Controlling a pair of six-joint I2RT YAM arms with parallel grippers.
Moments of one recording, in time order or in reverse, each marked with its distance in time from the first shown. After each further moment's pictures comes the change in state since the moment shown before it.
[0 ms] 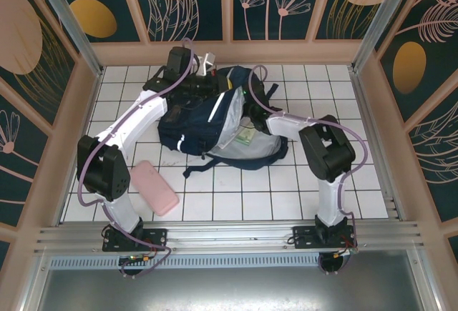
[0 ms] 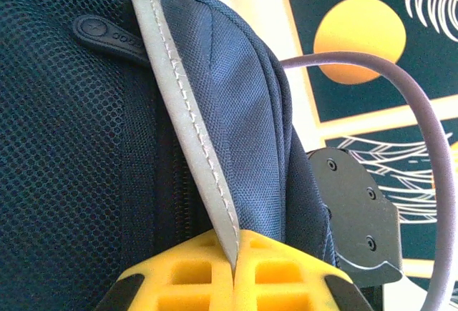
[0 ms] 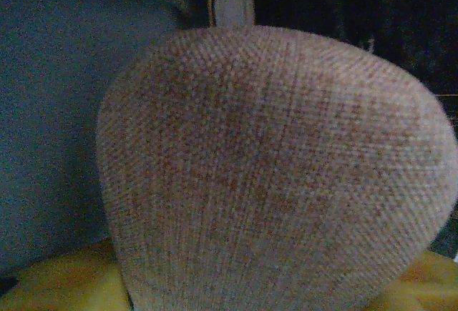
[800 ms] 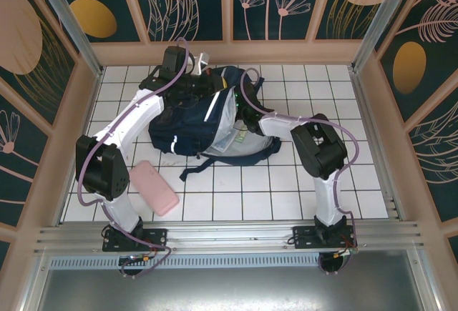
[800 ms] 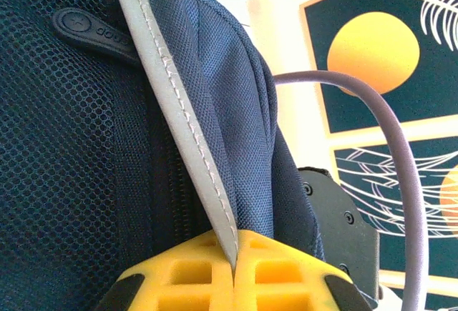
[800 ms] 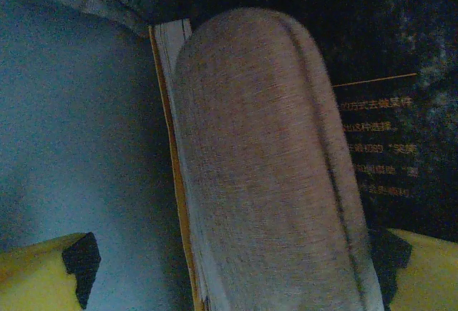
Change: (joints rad) left arm 0.032 0.000 0.000 -0.027 0.006 -0.003; right arm 0.037 0.040 0.018 -0.017 0.023 0.018
